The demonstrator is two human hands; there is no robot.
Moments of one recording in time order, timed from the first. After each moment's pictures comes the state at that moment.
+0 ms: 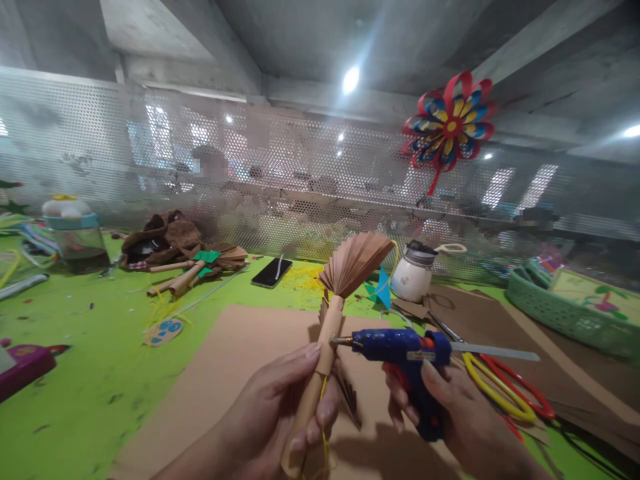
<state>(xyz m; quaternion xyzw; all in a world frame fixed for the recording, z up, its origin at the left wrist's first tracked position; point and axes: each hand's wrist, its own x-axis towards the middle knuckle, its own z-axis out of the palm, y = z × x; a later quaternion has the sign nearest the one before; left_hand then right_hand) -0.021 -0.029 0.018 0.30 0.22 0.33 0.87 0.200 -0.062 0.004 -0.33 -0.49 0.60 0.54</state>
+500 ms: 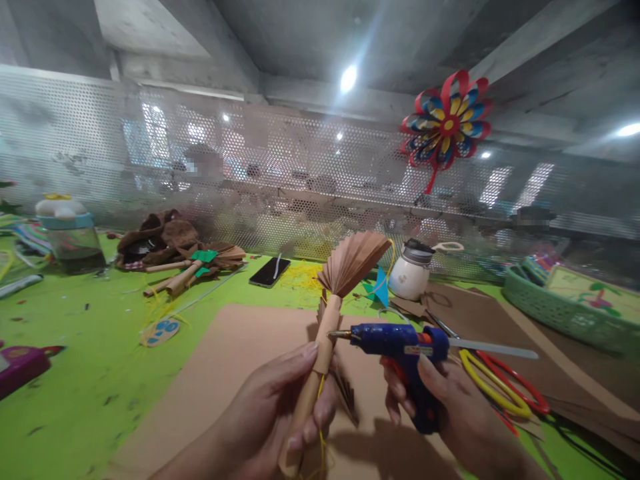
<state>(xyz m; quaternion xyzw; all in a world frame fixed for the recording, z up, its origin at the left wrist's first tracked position) -0.022 -0.029 0.015 0.31 0.21 0.32 0.87 0.196 -0.063 0.007 -0.33 -0.49 0.60 0.55</state>
